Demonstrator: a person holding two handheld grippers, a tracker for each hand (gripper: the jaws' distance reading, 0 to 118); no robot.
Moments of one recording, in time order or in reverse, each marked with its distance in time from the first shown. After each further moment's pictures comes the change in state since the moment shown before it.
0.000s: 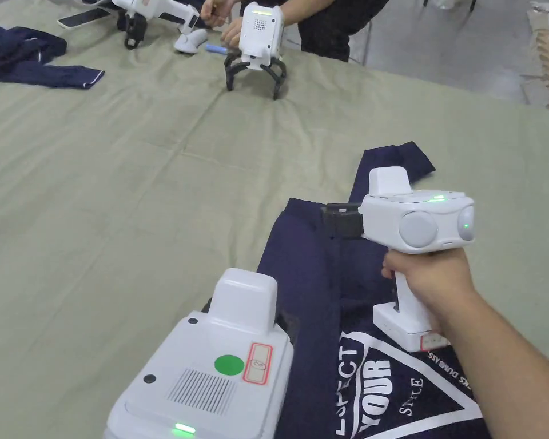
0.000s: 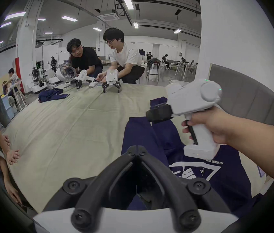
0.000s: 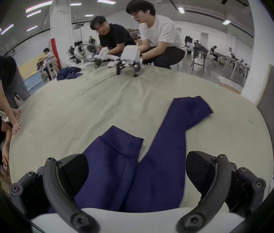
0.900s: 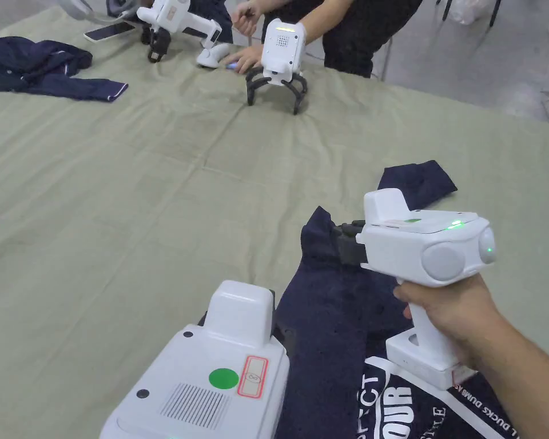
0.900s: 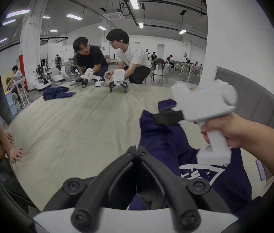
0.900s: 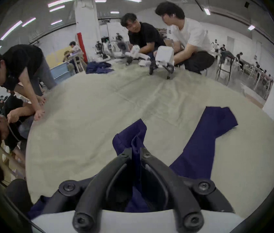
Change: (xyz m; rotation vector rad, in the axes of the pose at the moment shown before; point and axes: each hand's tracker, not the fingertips) left arm -0.021 0.009 0.010 0.003 0.035 0.029; right arm -0.022 -0.008 0.044 0.025 0.219 0.118
